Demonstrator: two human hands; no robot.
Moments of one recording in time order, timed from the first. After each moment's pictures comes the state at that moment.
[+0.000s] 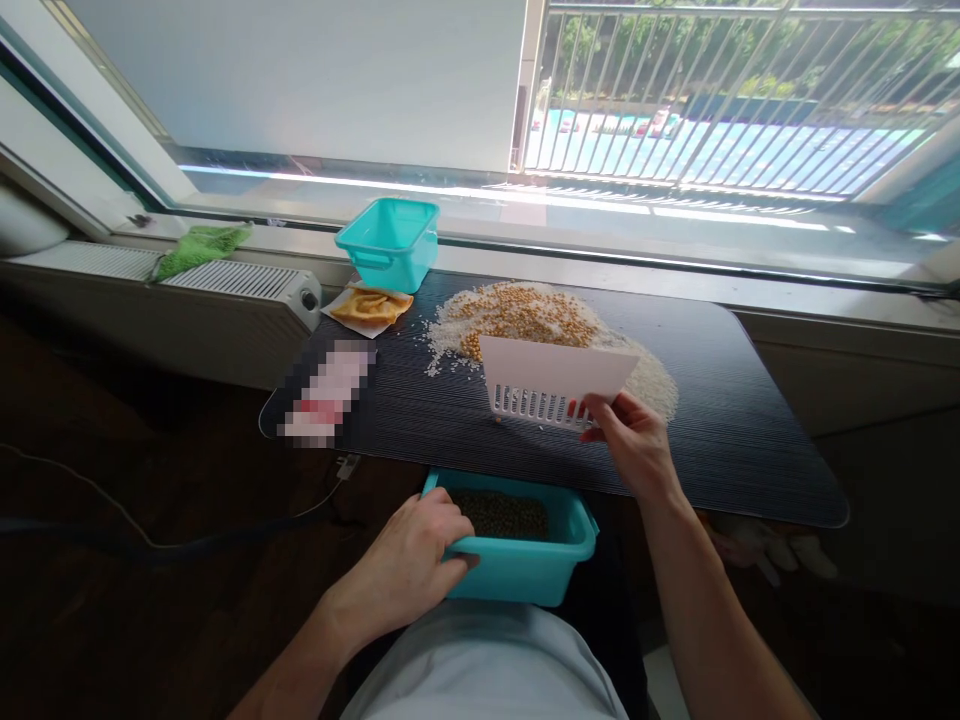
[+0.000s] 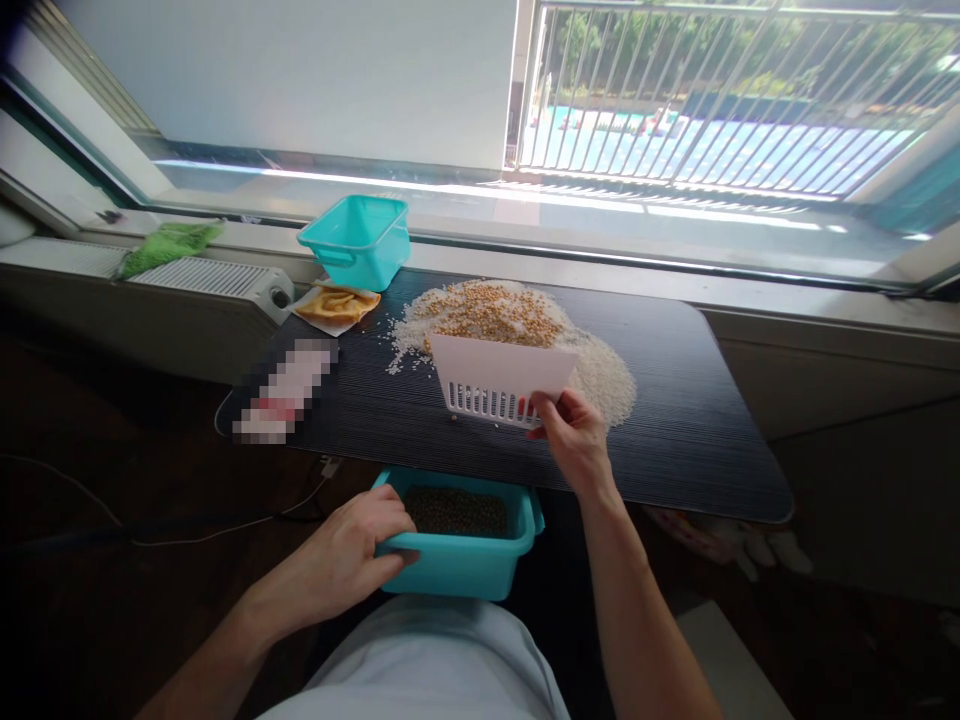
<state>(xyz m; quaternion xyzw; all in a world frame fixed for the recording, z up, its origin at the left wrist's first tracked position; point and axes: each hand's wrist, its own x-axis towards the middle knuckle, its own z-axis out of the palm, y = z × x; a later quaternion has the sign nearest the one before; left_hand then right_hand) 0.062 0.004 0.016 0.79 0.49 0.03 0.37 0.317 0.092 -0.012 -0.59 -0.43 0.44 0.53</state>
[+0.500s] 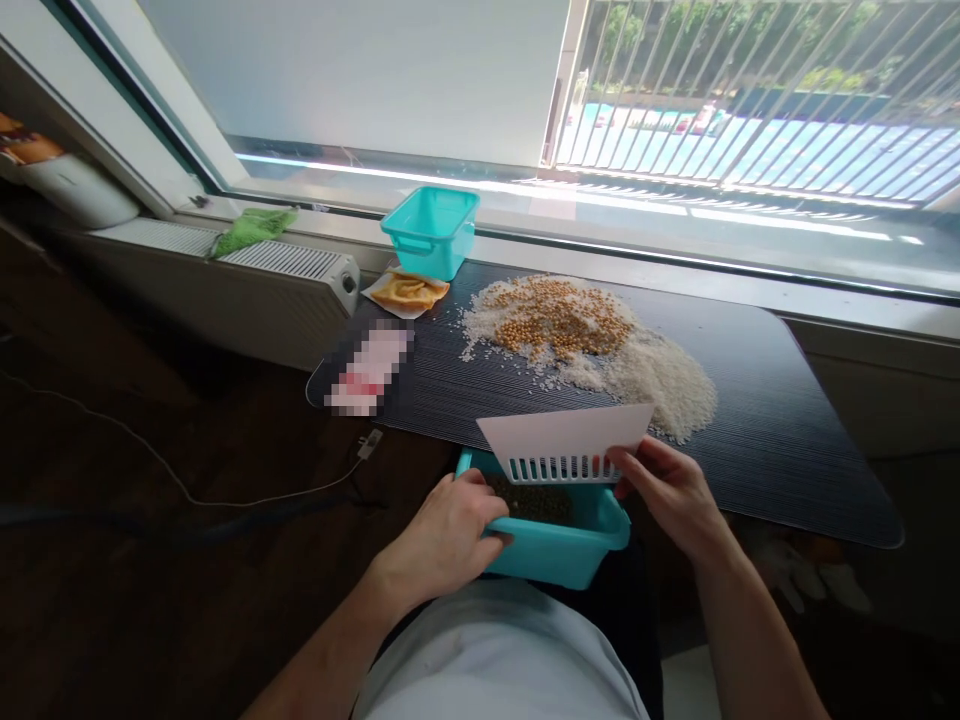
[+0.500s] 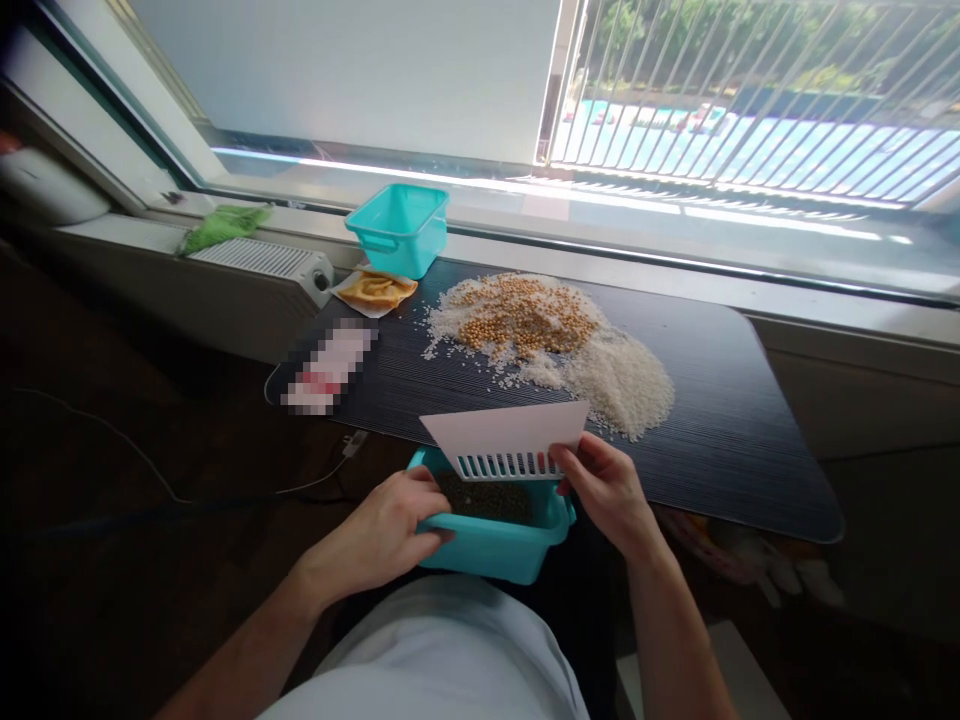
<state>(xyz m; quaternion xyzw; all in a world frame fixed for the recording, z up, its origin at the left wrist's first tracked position) 0.065 0.003 0.015 0.81 0.48 0.03 0.33 0.318 0.042 0.002 -0.58 -0.50 0.49 0.42</state>
